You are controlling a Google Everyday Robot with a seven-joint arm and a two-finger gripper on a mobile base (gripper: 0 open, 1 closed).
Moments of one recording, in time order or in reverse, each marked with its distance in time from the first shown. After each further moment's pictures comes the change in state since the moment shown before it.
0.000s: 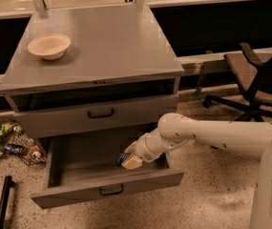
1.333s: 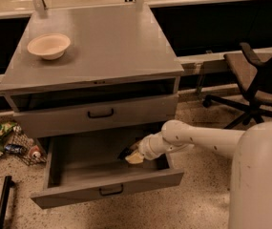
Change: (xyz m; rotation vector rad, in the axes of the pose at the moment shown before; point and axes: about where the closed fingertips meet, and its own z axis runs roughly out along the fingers) arm 0.047 -0.073 0.050 0.081 -0.079 0.131
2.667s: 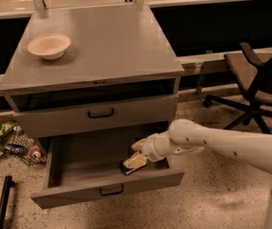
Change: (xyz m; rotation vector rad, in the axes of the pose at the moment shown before) arm -0.030 0.038 -0.051 0.019 -0.042 0.018
